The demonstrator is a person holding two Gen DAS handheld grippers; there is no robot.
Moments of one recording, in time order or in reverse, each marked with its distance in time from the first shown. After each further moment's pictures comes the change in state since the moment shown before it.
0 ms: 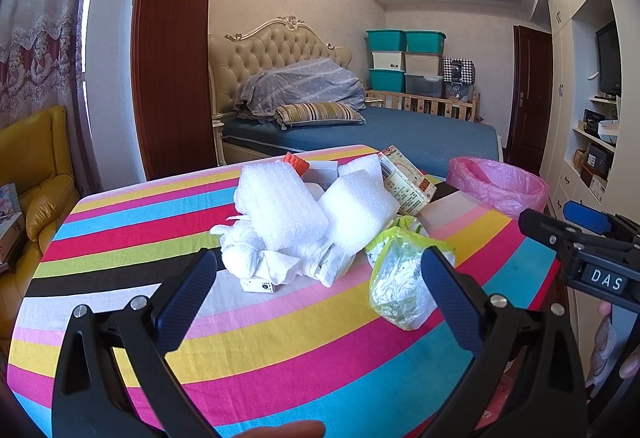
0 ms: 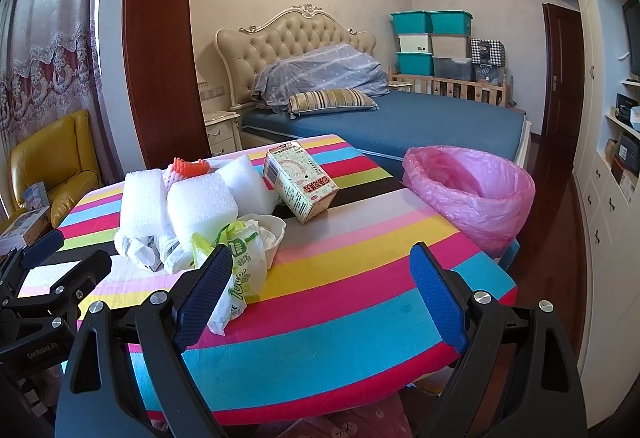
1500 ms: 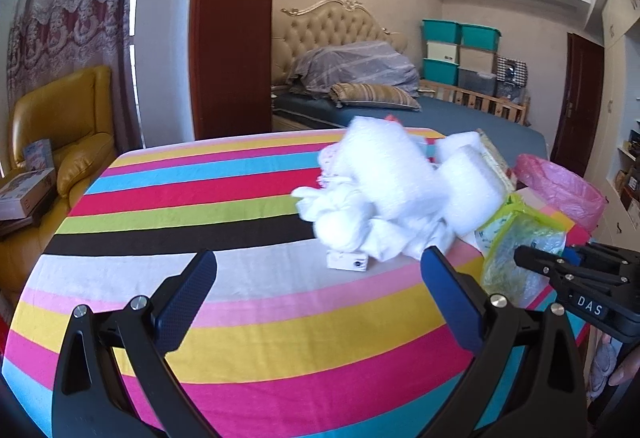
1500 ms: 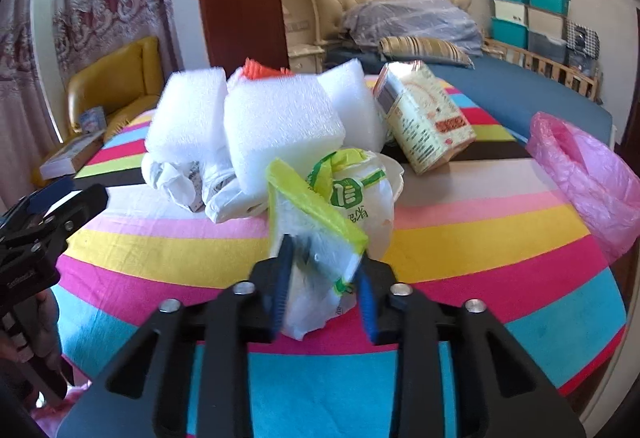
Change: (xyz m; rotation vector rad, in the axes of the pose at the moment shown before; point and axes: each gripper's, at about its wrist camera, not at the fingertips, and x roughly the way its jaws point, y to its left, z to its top) left arm 0.037 0.066 -0.027 -0.120 0.074 0.143; right arm 0.085 0.048 -0.021 -0.185 0.185 0.298
